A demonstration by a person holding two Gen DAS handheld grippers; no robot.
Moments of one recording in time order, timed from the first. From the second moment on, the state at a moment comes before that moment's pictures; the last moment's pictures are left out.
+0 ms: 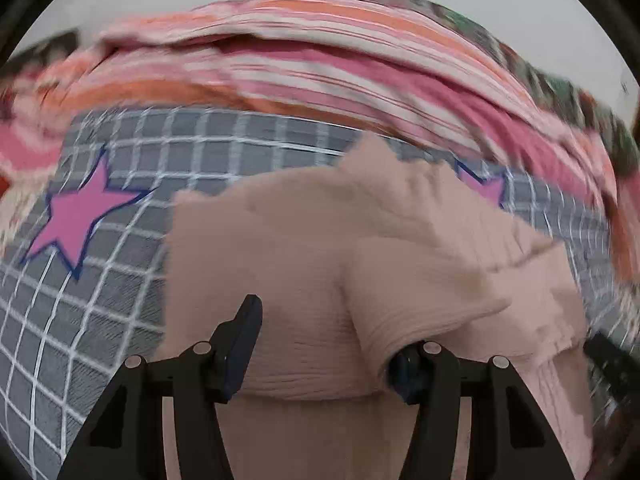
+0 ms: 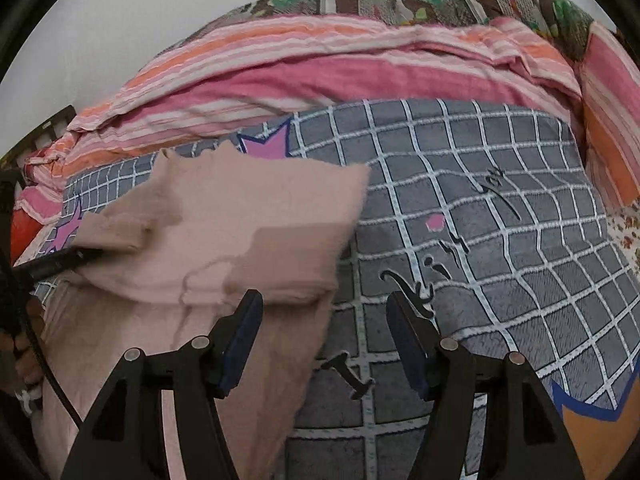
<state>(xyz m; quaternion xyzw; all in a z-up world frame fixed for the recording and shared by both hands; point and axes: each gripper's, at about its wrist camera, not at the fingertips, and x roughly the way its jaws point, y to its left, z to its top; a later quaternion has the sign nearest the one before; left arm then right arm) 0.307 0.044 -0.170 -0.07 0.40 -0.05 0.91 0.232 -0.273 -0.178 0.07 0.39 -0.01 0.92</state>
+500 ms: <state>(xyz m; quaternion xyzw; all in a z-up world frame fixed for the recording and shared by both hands) 0.305 0.086 -0.169 -0.10 0.39 -0.06 0.91 0.230 -0.268 -0.171 0.07 0.38 0.00 0.92</state>
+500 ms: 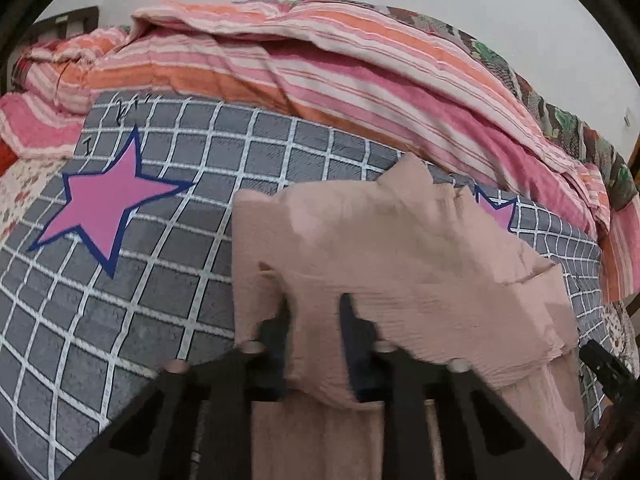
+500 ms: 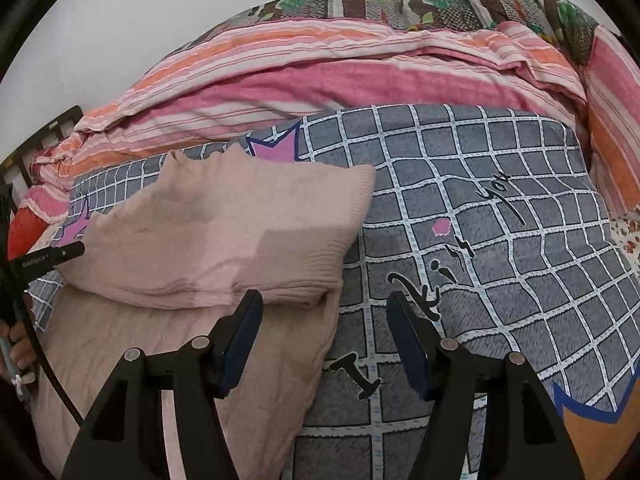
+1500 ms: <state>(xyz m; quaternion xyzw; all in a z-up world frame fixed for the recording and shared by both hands) 0.337 0.079 -0.176 -0.06 0.40 -0.05 0.91 0.275 -0.271 -0.195 0.07 0.42 -0.01 0.90</state>
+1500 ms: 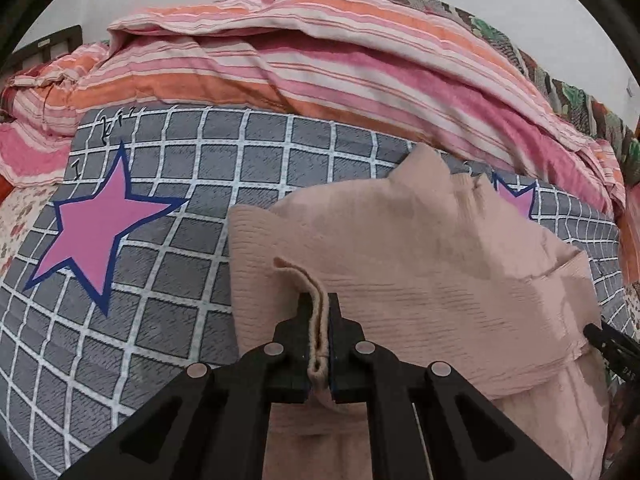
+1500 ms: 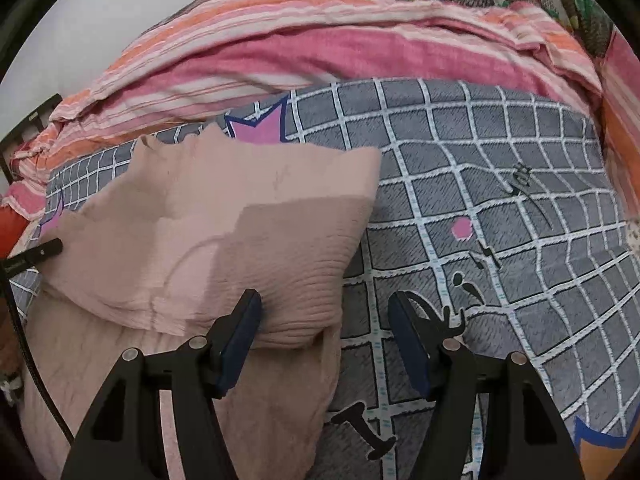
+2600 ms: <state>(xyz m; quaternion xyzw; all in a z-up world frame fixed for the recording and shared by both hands) 0.223 0.086 -0.149 -0.02 0.38 -0.02 0.92 0.203 -0.272 -0.154 0.08 0.36 -0.05 0.93</state>
